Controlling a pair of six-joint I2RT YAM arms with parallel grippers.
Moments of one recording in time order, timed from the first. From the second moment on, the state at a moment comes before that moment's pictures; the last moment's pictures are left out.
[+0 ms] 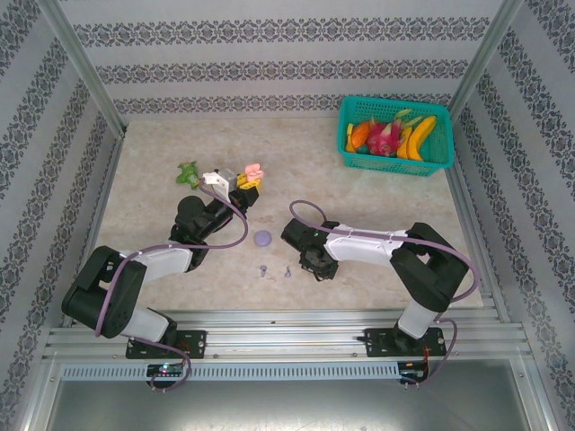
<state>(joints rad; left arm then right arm) -0.38 1.44 0.52 1.05 0.34 -0.19 0.88 1.70 0.96 -0.74 0.15 1.35</state>
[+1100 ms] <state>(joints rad) -0.38 1.40 0.51 1.03 0.42 -0.20 0.87 1.63 0.88 -0.60 0.19 1.02</state>
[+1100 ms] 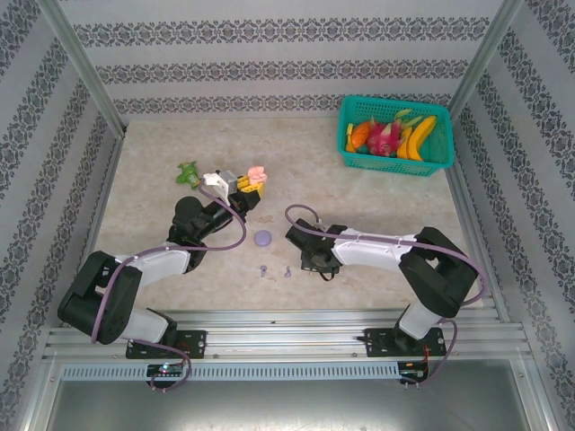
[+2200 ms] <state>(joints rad) -0.38 1.39 0.50 1.01 0.43 -0.22 0.85 1.78 1.06 -0.75 0.15 0.87</state>
